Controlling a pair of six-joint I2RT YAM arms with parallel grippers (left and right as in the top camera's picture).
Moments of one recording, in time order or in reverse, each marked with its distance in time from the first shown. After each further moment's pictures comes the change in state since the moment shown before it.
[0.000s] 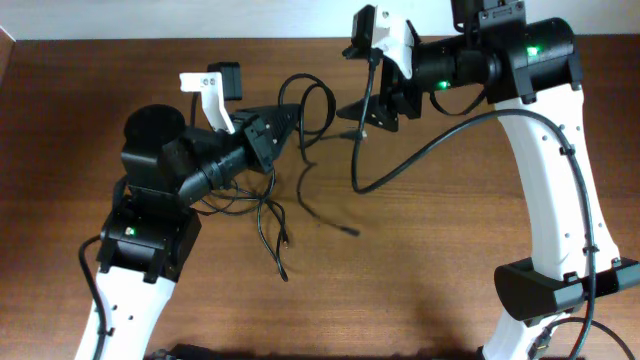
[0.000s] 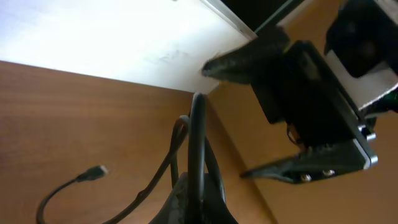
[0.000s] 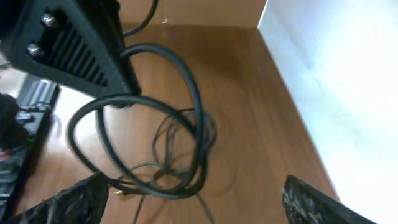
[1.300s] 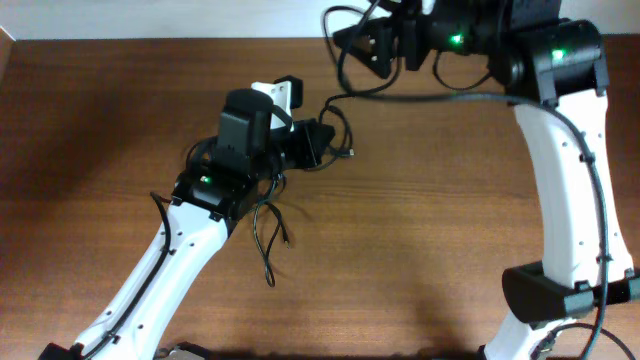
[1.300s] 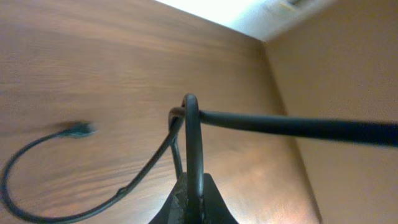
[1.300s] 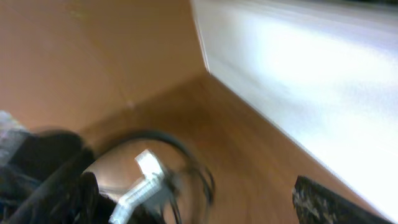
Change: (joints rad) left arm -0.158 0.275 0.000 -0.086 -0.209 0.009; right arm -0.048 -0.029 0.007 0.340 0.077 0.739
